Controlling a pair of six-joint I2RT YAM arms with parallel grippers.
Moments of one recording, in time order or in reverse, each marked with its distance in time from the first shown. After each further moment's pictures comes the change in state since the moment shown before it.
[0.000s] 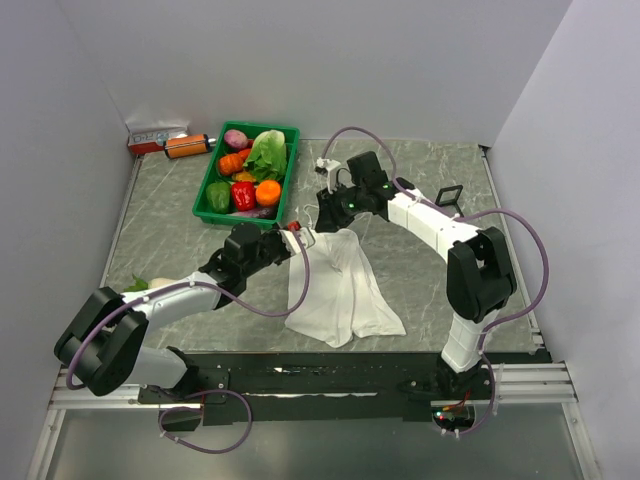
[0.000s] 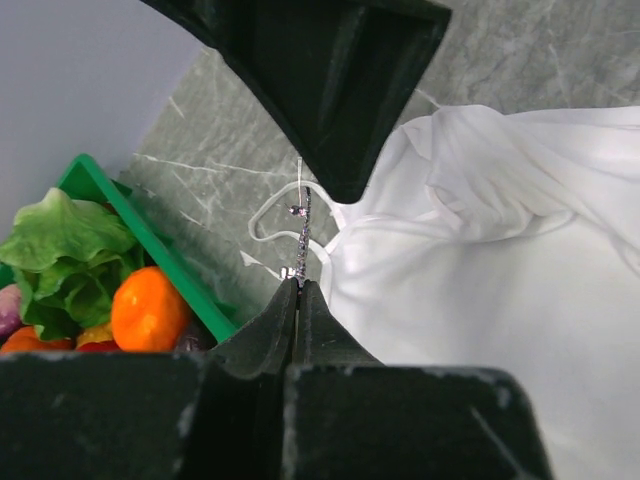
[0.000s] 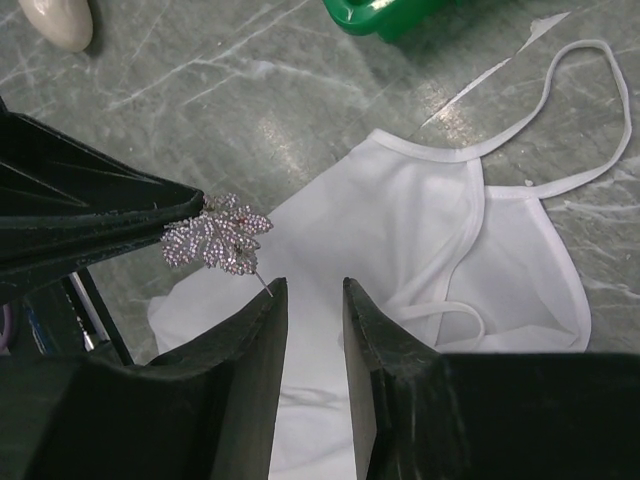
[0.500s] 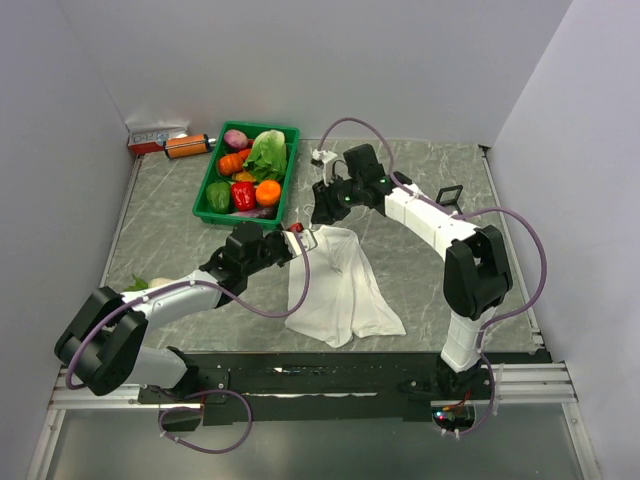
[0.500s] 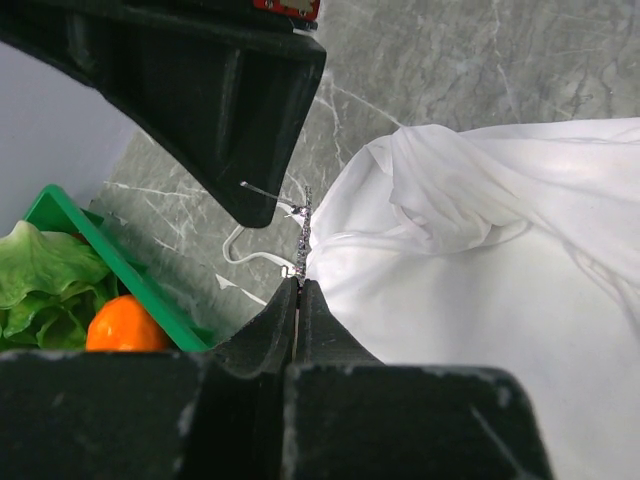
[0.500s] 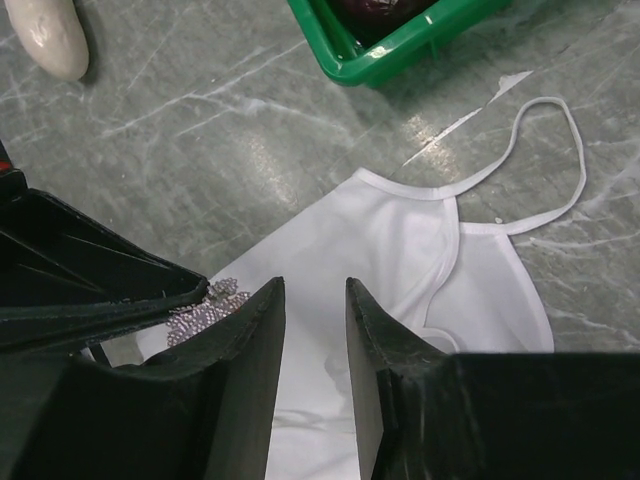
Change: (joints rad) left arm -0.004 0.002 0.021 -0.037 0.084 -0.014; right arm 0.010 0.026 0.080 -0.003 0.032 -0.012
